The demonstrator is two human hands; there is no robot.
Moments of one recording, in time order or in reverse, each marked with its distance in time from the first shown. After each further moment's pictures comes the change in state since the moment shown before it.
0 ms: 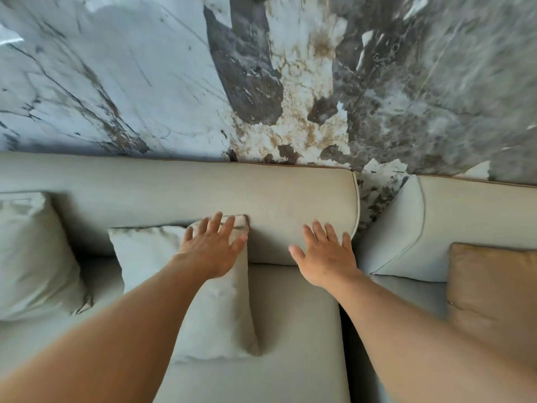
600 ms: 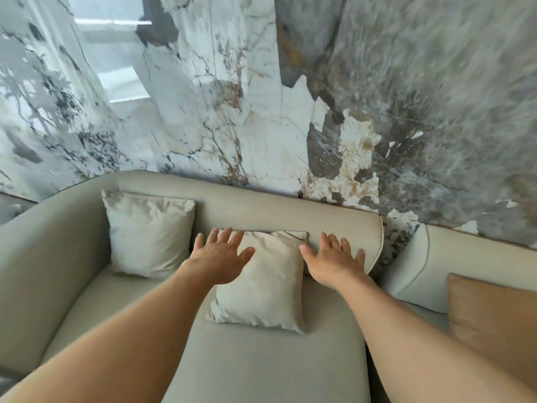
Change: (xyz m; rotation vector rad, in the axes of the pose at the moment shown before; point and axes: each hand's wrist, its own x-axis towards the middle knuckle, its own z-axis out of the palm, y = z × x) left_hand -0.313 -0.123 -0.104 -0.003 0.155 -0.102; right_hand -0.282 -0.166 -0.112 0.098 0.062 0.001
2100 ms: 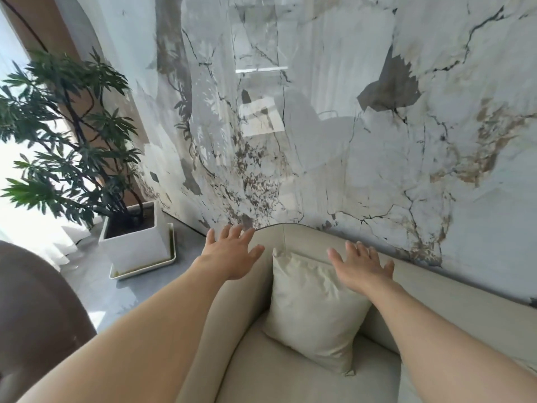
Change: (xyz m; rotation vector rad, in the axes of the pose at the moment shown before) left_hand 0.048 -0.548 -0.162 0.039 0.110 -0.305; right_hand 0.116 -0.557 0.013 -0.008 0.013 -0.287
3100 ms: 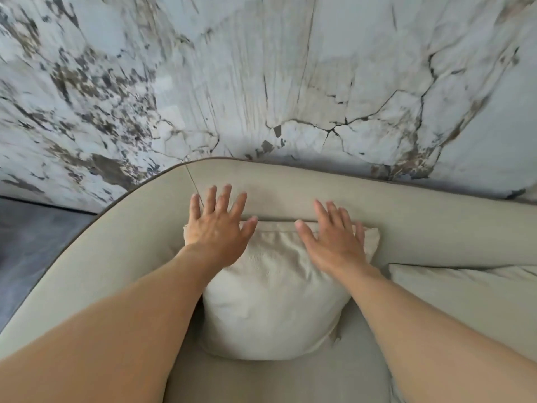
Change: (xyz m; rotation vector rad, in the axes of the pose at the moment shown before) left_hand 0.356 0.065 0.276 -0.015 0.014 0.420; right_hand 0.275 0.042 0.214 0.039 0.138 0.307
